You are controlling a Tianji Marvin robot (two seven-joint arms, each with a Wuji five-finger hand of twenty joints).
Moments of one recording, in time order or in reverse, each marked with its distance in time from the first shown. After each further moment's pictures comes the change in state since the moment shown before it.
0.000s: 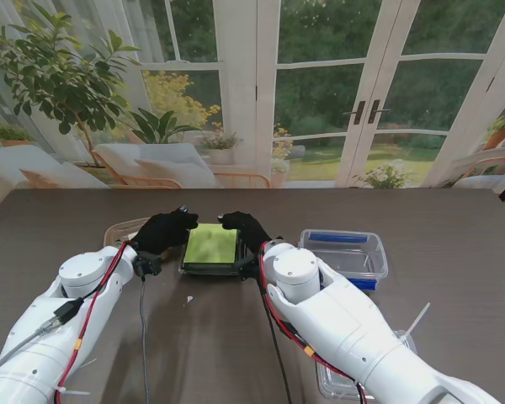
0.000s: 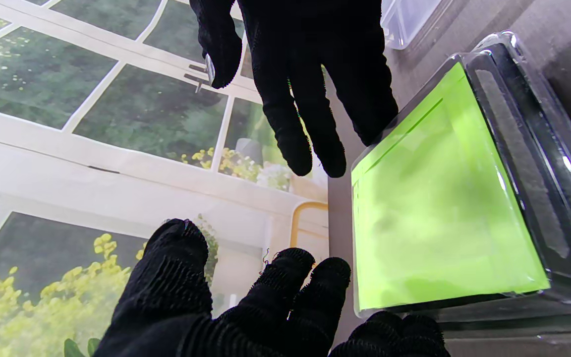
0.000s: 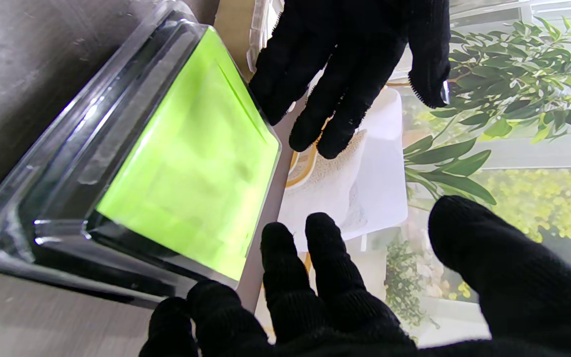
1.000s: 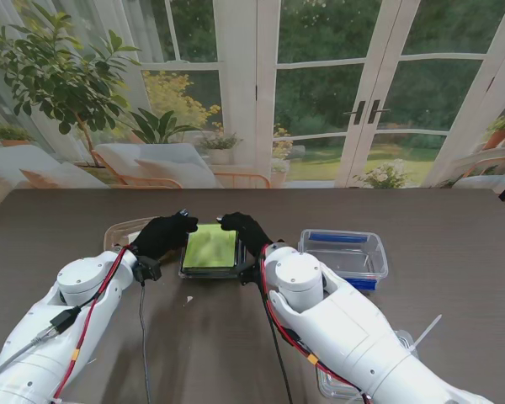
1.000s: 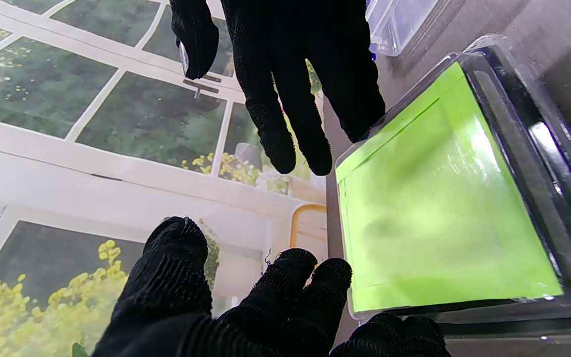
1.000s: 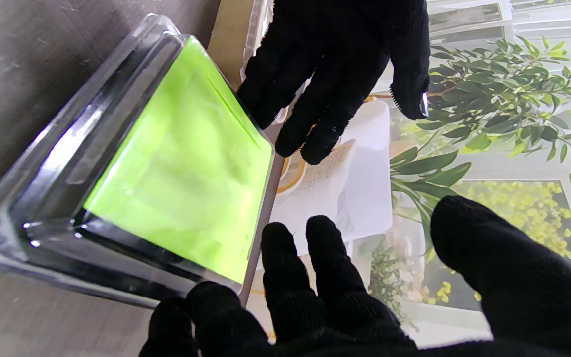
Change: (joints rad) left arm 0.052 0.010 -0.007 -0.072 0.008 0.006 0.024; right arm -0.049 0.037 0.009 -0.107 -0.026 0.018 -0.004; left_hand 0.000 -0.012 0.000 0.000 0.002 0.016 0.000 0.000 0.000 0.009 0.000 -0.010 0.000 0.005 -0.016 0.000 0.001 0.004 -0.023 -0.013; right_hand -0.011 0.000 -0.001 0.000 -0.024 0.000 0.000 0.000 0.000 -0.001 0.000 0.000 0.000 0.003 -0.015 -0.006 0.000 0.000 0.000 -0.002
